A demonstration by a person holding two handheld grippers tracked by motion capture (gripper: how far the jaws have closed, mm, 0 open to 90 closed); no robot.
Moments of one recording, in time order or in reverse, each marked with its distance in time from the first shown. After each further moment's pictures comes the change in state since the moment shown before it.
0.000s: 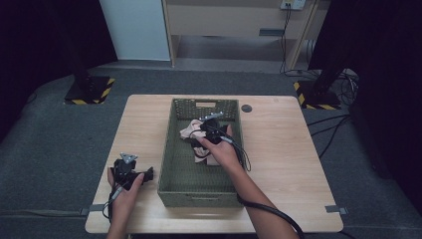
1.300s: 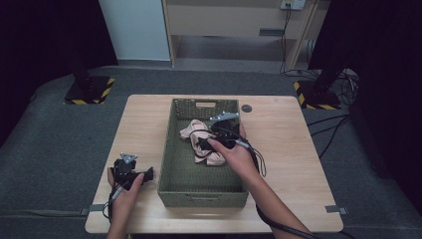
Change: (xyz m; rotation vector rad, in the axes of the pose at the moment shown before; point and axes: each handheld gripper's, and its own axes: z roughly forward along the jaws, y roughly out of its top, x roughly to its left) left arm 0.000 0.000 0.000 0.000 0.000 0.000; right arm 0.001 -0.003 -0.081 -0.114 0.011 -0.033
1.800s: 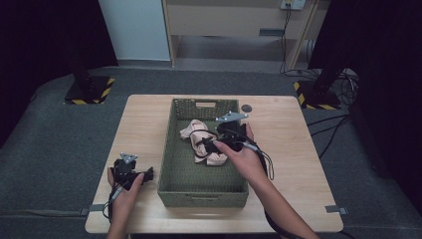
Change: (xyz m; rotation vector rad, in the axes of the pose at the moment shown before) left arm 0.000 0.000 0.000 0.000 0.000 0.000; right arm 0.001 0.001 -0.035 -0.038 -0.004 -0.010
